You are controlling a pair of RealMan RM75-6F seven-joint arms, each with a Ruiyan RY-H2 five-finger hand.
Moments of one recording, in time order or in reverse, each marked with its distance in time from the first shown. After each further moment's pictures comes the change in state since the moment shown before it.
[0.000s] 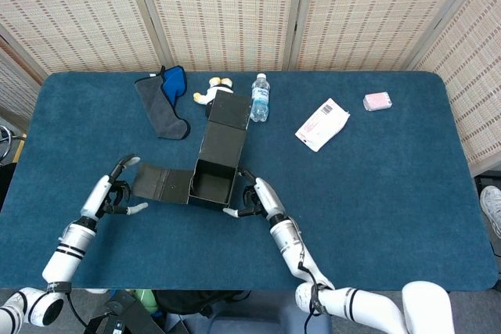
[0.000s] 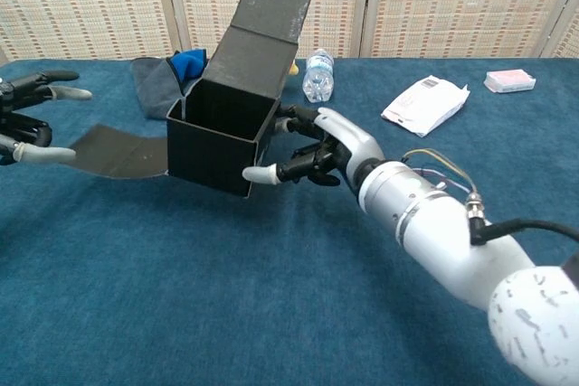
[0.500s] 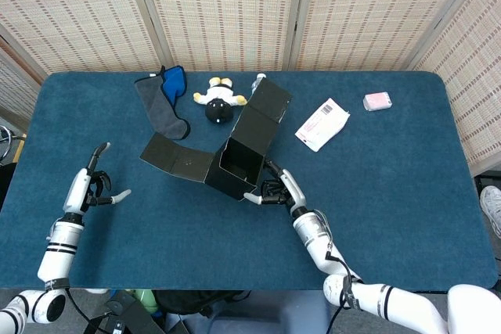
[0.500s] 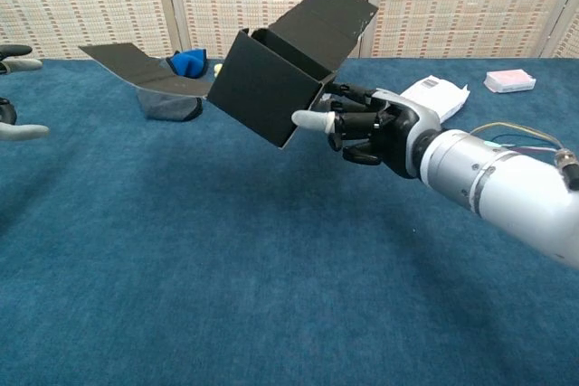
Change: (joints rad) left arm 0.041 -0.034 -0.078 0.043 -0.079 0.032 0.127; right arm -0.089 0.211 0.059 -0.206 0.081 -0.152 0.316
